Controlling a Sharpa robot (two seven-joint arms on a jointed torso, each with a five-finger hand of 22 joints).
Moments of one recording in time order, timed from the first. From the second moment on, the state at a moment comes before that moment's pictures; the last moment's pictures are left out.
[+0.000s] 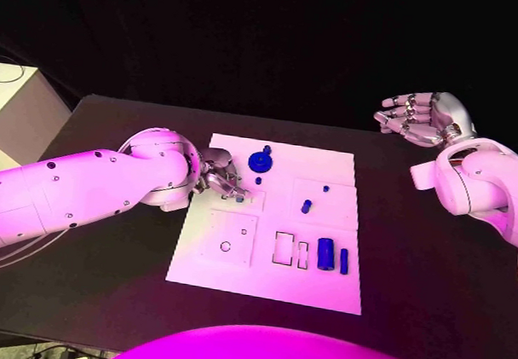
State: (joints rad) left arm 1.02 -0.80 0.17 1.54 -1.28 0.13 -0.51; left_hand 0.95 -0.21 0.44 0.29 0.23 0.89 0.03 0.81 0.89 1.29 -0.04 1.32 1.02 1.47 -0.09 1.55 1.31 0.10 1.35 0.02 1.37 1.10; right arm 1.26 -0.82 -0.10 1.26 -0.54 -0.51 0.32; right_hand 1.43 -0.15 0.13 0.28 0.27 0.86 0.22 0.14 0.30 1.04 0.18 0.15 0.07 1.08 0.13 0.08 0.30 0.17 1.03 0.24 0.07 0.10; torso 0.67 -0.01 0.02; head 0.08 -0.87
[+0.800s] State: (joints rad) left arm 1.00 -0.78 0.17 1.51 -1.28 0.15 -0.51; left_hand 1.00 -0.17 0.43 0.29 0.23 0.88 0.03 0.80 0.89 1.27 -0.03 1.31 1.00 1.47 -0.09 1.54 1.31 0.10 1.35 0.02 1.36 1.08; right arm 1.25 -0.82 -0.10 1.26 -0.54 -0.51 0.32; right_hand 1.43 -0.15 0.13 0.28 0.27 0.86 0.22 0.14 0.30 1.04 0.18 0.15 0.07 1.08 0.13 0.08 0.30 0.17 1.03 0.24 0.07 0.10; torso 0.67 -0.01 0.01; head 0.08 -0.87
